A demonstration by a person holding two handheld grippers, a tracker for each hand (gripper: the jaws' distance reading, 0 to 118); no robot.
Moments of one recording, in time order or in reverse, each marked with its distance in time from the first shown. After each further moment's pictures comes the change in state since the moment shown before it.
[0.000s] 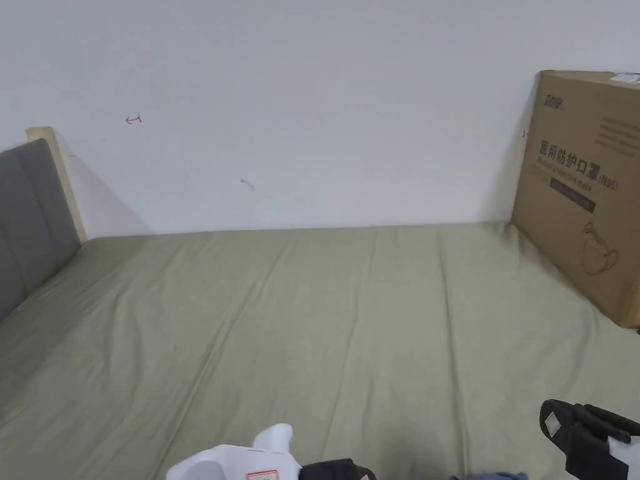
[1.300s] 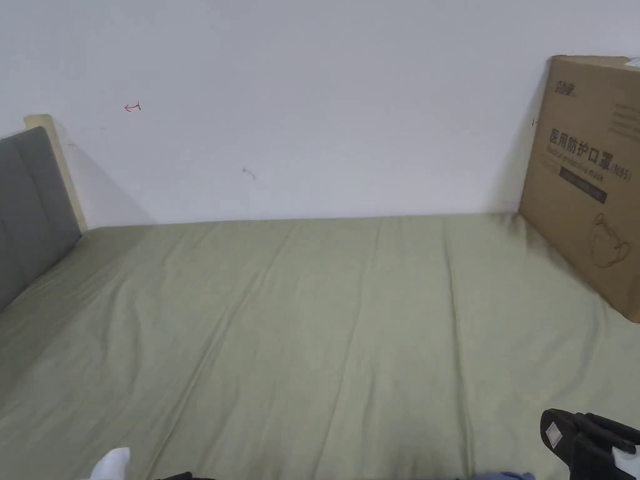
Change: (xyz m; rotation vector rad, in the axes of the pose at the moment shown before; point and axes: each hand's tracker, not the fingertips) left arm -0.124 0.001 0.109 0.115 0.012 0.161; right arm 0.004 0.000 -0.009 -0.057 0.022 0.014
